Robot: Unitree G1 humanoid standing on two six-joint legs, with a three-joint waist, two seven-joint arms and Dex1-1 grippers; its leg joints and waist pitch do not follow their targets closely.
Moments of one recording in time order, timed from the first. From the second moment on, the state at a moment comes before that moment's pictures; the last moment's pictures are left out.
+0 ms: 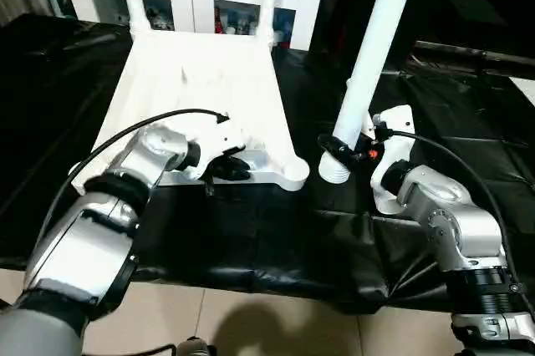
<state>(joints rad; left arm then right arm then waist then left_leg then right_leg) -1.00 0.37 -0.39 1.20 0.12 -0.17 -1.08 -0.42 -0.26 -0.04 0.13 0.31 0.48 0.53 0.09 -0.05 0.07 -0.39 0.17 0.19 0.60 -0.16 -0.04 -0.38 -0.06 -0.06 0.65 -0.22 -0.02</state>
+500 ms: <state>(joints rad) -1.01 0.38 -0.39 1.23 0.18 -0.19 -1.09 -0.42 -0.27 -0.03 0.11 0.31 0.47 0.55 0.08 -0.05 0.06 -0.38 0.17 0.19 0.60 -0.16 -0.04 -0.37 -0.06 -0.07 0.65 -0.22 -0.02</state>
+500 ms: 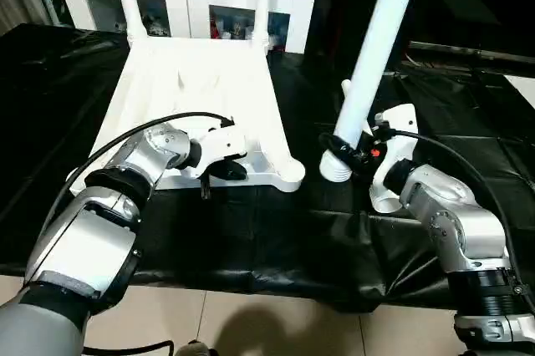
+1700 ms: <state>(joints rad) -0.58 0.56 -0.33 0.45 0.09 0.21 -1.19 -0.46 -0.25 0.01 0.13 0.32 0.45 0.62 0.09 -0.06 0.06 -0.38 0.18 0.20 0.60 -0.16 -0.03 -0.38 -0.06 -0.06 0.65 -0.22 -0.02</state>
